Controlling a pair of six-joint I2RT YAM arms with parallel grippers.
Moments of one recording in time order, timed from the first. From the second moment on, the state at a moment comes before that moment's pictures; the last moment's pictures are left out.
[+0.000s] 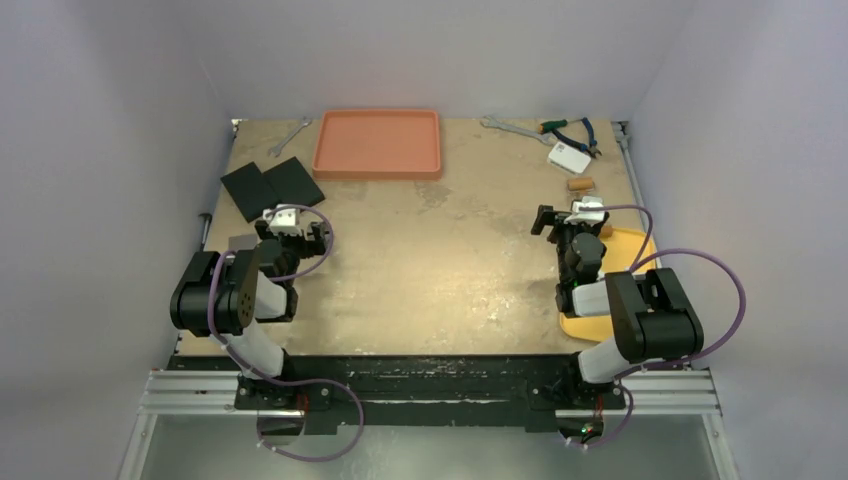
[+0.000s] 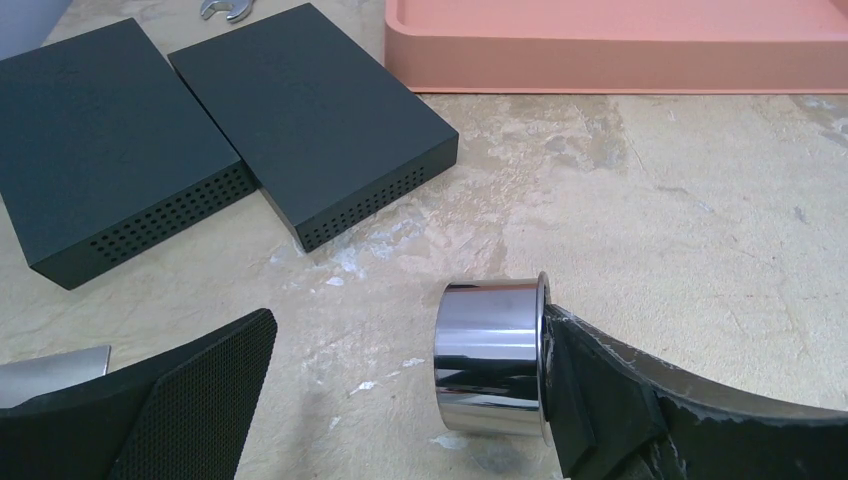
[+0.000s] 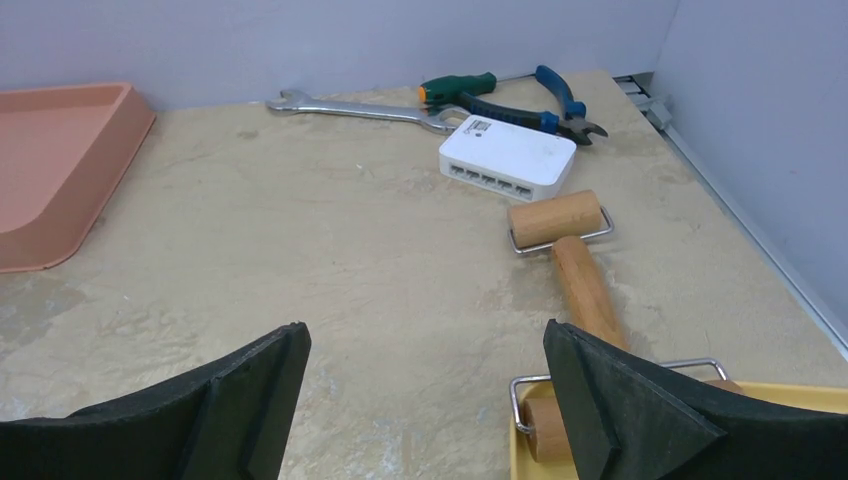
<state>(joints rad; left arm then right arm) 0.04 1.67 0.23 1.30 0.07 -0.01 0.08 1.52 0.28 1.24 0.19 0.07</state>
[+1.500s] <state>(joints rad) 0.08 1.46 0.94 -0.07 0.43 0.14 -0.05 1.61 0.86 -0.29 0.20 0.39</state>
